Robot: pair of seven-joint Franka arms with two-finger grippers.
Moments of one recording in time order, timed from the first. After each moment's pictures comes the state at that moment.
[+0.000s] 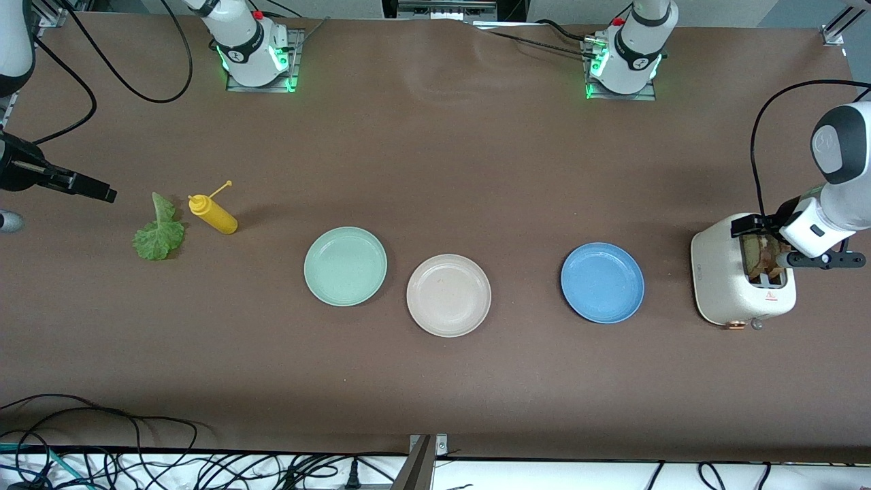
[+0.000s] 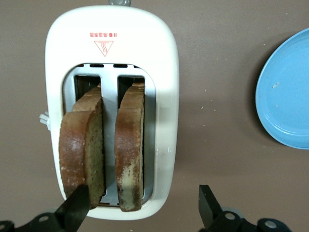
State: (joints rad) left arm 0.20 0.24 0.02 -1.91 0.08 2.02 0.18; right arm 0.03 0.14 -0.13 -1.58 0.02 1.59 0.14
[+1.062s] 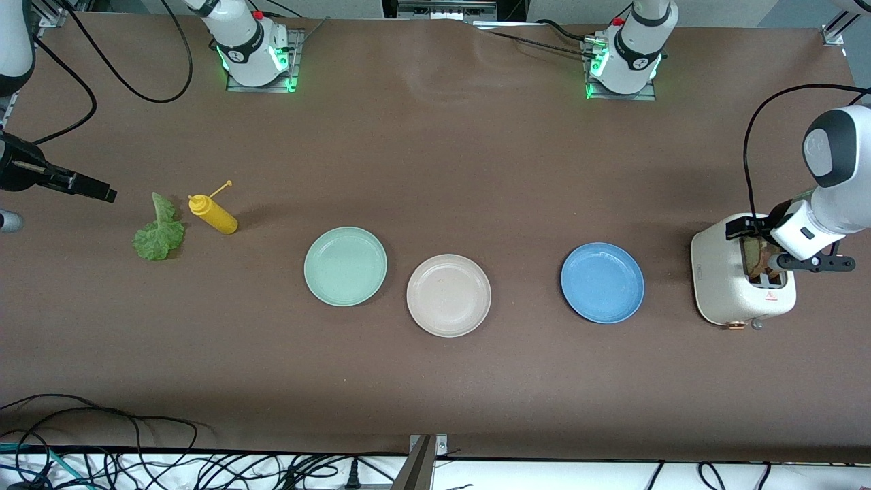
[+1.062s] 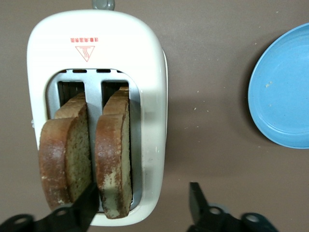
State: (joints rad) left arm 0.18 0.25 0.01 -1.91 0.08 2.02 0.18; right arm 0.03 0.14 -0.13 -1.58 0.02 1.59 0.14
